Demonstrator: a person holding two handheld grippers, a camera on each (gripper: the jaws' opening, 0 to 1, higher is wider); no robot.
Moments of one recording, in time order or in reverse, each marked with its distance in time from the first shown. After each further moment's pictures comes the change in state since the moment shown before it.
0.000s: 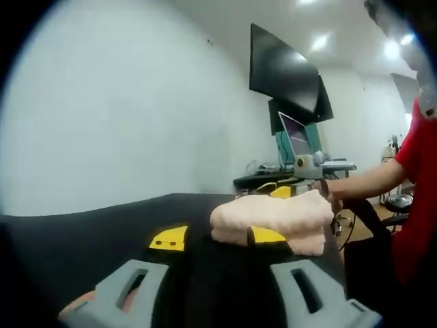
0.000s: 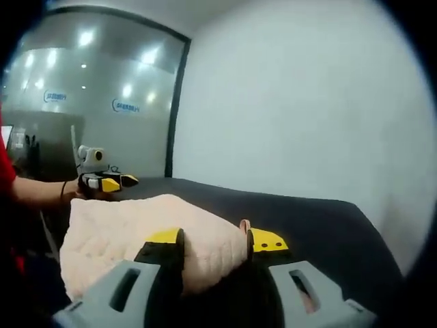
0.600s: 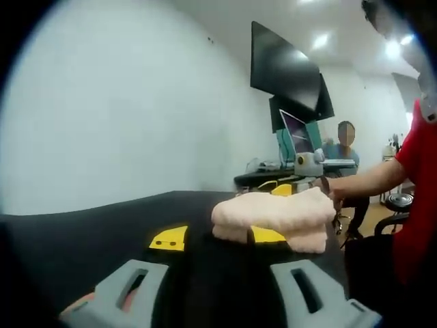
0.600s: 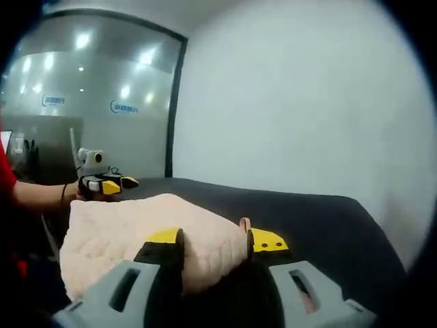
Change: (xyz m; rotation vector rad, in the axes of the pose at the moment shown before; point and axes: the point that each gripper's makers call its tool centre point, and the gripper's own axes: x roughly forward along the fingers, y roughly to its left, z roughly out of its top) left arm 0.000 0.011 -0.005 -0.001 0.018 0.010; right arm 0.000 -0.005 -0.002 0.024 0.009 -0.009
